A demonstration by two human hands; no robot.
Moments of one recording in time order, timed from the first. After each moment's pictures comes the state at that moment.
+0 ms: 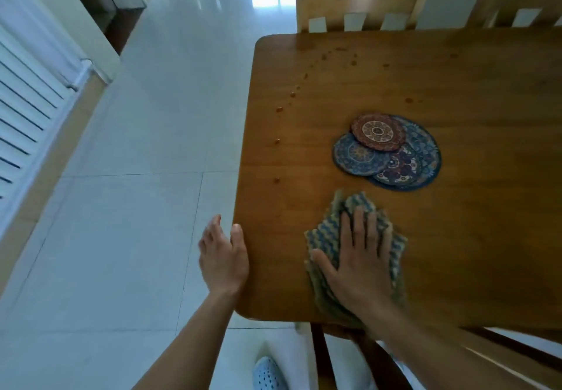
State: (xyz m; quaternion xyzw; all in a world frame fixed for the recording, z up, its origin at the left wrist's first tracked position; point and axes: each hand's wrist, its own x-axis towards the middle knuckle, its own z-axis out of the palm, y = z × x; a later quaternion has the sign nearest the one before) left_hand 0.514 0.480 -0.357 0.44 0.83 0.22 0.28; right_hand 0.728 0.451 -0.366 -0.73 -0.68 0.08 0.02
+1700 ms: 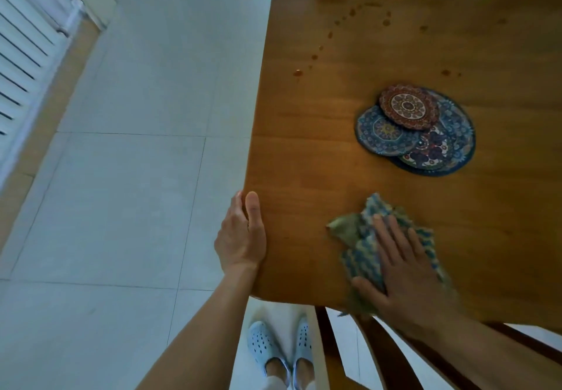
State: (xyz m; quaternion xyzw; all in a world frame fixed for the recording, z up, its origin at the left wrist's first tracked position) left_hand 0.525 0.483 -0.352 0.45 0.81 0.24 0.29; right_hand 0.786 0.416 -0.356 -0.59 -0.80 0.13 -0.04
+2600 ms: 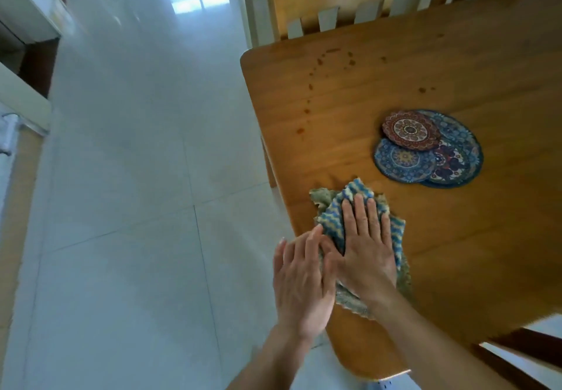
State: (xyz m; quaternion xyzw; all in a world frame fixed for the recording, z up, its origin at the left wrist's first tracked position) left_hand 0.460 0.547 -0.346 0.80 0.53 0.20 0.22; right_hand 0.589 0.544 -0.356 -0.82 -0.56 0.10 0.04
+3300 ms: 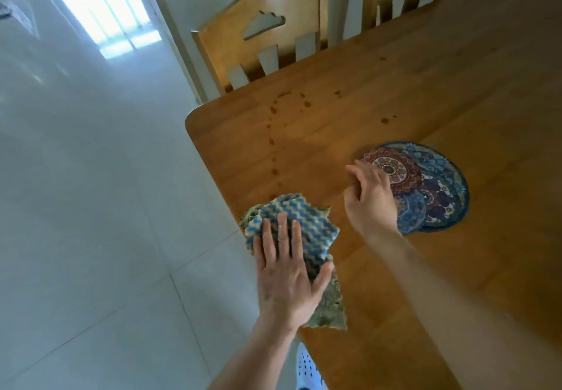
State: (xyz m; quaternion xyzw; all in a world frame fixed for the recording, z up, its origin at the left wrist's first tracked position) left_hand 0.501 0.712 -0.369 0.89 0.44 0.02 0.10; right_hand 0.688 0.706 -0.318 -0.87 -0.37 0.12 0.31
